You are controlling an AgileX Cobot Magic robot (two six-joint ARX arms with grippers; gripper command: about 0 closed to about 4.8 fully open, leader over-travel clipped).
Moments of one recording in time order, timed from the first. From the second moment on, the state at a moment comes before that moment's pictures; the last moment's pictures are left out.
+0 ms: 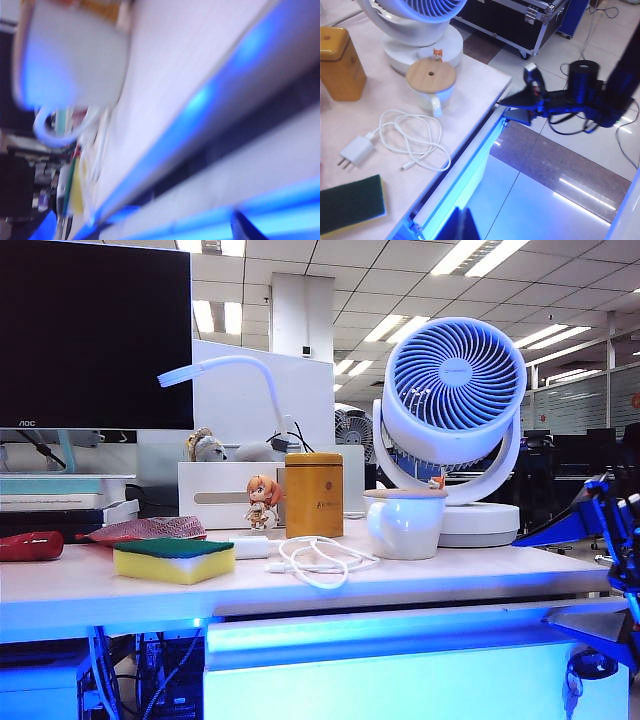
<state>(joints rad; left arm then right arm) -0.53 0.97 1.20 -0.72 0.34 0.10 -0.11 2.16 0.52 1.36 -0.84 1.03</state>
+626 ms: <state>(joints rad) -0.53 0.97 1.20 -0.72 0.34 0.10 -0.11 1.95 0.39 1.40 -0.83 0.95</state>
